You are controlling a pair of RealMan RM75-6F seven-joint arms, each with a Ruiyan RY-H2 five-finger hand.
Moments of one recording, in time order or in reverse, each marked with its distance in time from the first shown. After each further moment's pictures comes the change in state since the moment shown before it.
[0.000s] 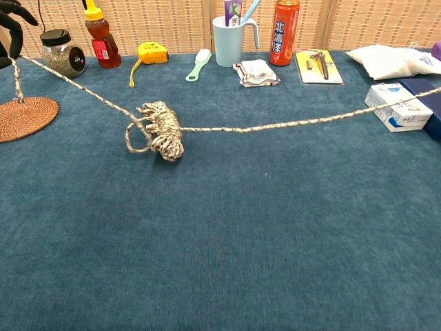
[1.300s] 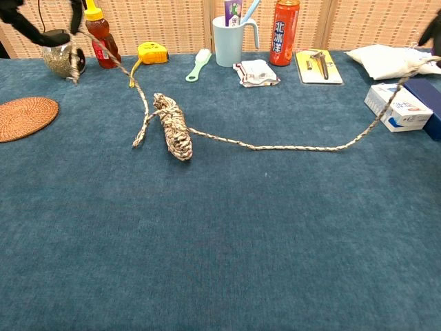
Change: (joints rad) left arm -0.104 0.043 -0.080 -0.262 0.051 -0.023 0.069; right arm 0.038 0.071 0.012 -0.248 -0.137 -0.001 0.120
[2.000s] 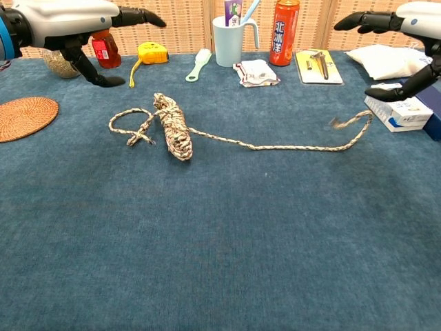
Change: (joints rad) left arm -0.058 -0.033 -0.011 -0.191 -0.123 -0.145 0.178; right arm 0.092 -0.060 -0.015 -0.078 -0.002 -0.086 -0.136
